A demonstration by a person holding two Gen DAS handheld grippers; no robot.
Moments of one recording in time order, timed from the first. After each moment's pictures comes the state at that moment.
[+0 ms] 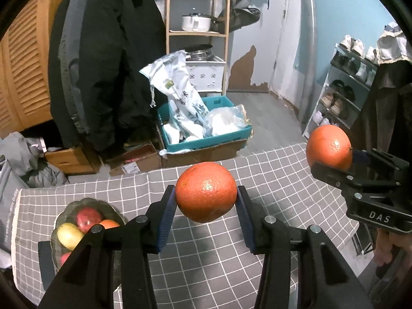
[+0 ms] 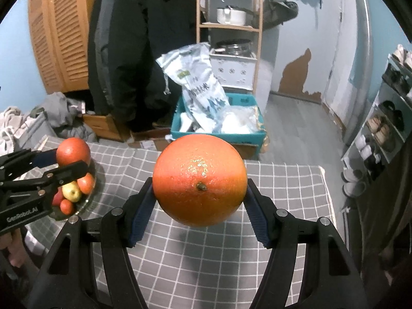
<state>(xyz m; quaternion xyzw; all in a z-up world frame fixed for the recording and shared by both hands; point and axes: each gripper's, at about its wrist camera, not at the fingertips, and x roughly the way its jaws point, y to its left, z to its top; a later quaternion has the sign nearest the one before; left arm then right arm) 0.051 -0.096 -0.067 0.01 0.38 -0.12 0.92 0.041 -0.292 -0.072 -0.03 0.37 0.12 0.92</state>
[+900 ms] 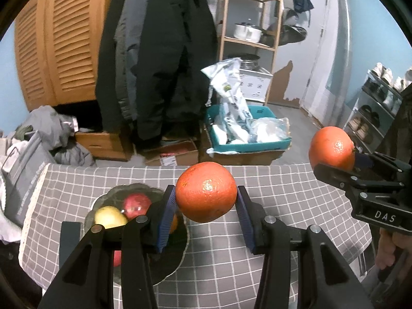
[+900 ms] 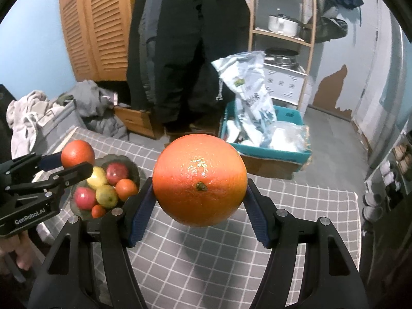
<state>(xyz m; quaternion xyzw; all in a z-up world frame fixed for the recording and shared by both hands) 0.035 0.014 -0.071 -0.04 0.37 -0.03 0.93 0.059 -0.185 -0.064 -0.06 0.37 0.21 0.90</state>
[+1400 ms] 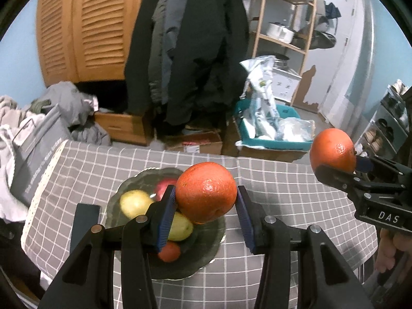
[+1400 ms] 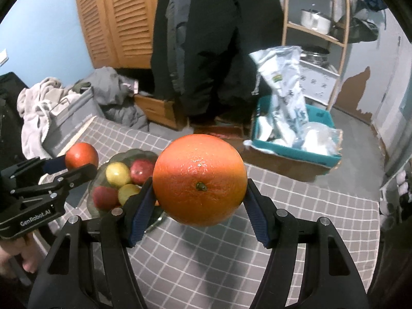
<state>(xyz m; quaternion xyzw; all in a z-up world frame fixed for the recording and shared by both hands) 0.027 0.082 -0.095 -0.08 0.39 0.02 0.92 0.072 -0.114 -0.080 -0.07 0.40 0.26 0.88</state>
